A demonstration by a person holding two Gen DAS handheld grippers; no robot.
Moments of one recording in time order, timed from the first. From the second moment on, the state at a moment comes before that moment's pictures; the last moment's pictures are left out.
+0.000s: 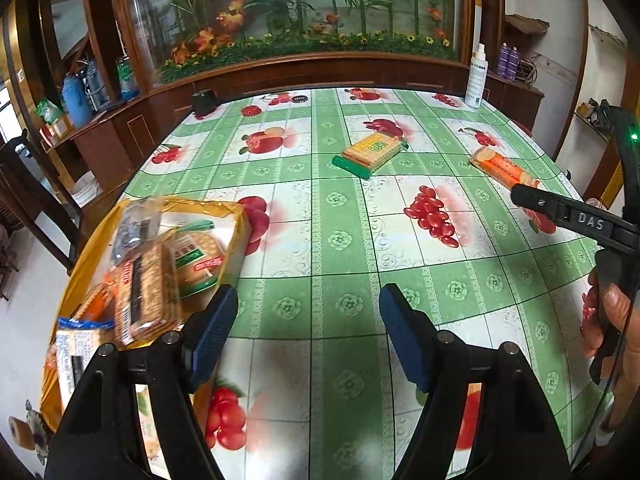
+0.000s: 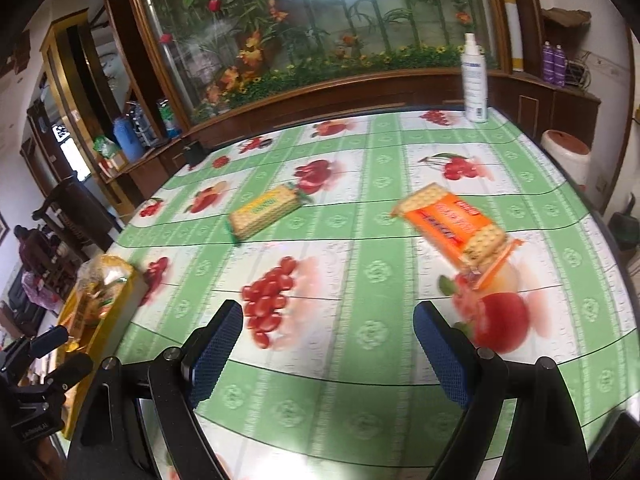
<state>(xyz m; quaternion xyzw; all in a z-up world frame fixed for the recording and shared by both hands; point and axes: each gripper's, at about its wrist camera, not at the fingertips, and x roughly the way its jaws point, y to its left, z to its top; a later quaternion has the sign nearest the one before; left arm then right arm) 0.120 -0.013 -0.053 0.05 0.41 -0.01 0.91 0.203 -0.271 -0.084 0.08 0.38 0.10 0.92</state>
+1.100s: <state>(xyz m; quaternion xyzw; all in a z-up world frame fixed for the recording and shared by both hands) 0.290 -0.075 -0.084 0.13 0.45 -0.05 0.88 0.312 -0.330 -0.114 -0.02 0.44 0.09 0.89</state>
